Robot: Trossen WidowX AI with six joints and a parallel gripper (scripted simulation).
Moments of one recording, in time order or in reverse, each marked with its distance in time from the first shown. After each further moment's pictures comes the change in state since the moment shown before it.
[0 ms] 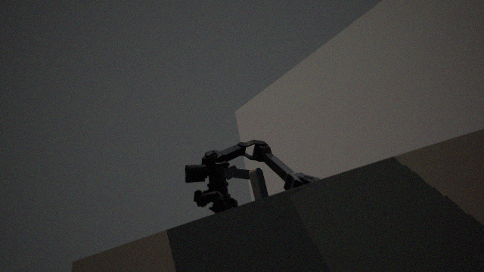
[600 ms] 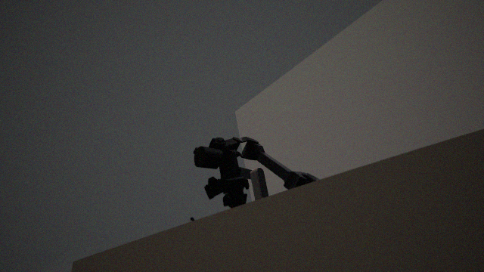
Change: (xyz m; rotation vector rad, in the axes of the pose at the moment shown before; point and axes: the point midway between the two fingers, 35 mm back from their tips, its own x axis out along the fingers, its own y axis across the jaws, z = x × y) arm 0.005 0.090 -0.078 -0.372 0.041 0.028
